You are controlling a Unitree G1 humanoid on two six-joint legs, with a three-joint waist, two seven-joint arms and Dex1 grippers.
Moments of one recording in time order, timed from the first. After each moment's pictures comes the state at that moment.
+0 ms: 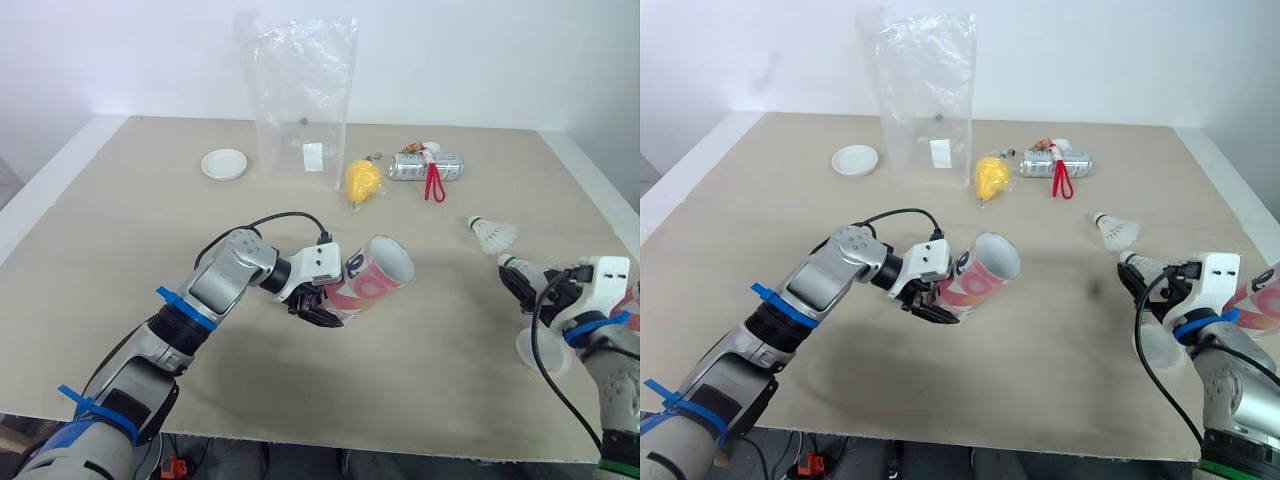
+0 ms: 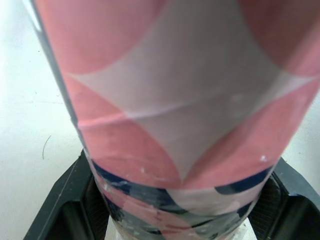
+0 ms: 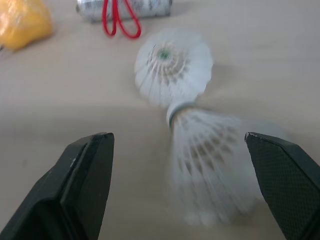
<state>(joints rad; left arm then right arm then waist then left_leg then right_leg) -0.82 0.39 -0.49 0.13 -0.05 0.53 -1.27 -0.14 -0.59 -0.54 0.03 0.47 0.49 0.50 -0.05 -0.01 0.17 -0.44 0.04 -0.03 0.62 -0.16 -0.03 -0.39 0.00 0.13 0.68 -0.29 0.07</state>
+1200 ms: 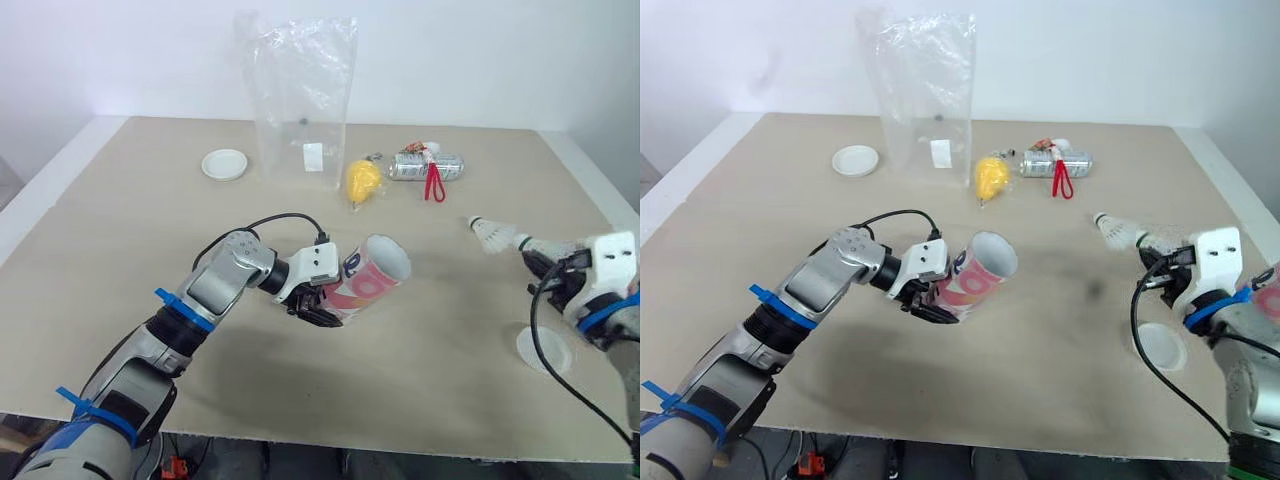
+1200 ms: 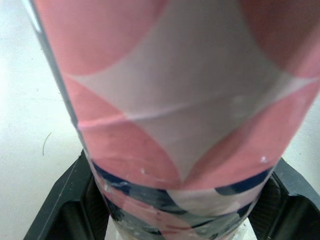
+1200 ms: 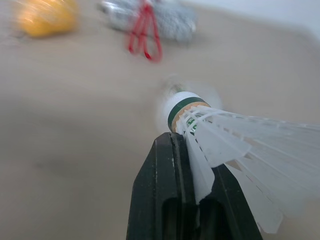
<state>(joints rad) -0.82 0.40 -0.49 0.15 -0.08 0.51 -1.26 -0.08 -0.86 -0.48 -0.23 0.41 0.48 0.60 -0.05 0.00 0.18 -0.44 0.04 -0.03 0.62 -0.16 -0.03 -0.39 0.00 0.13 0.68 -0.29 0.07</state>
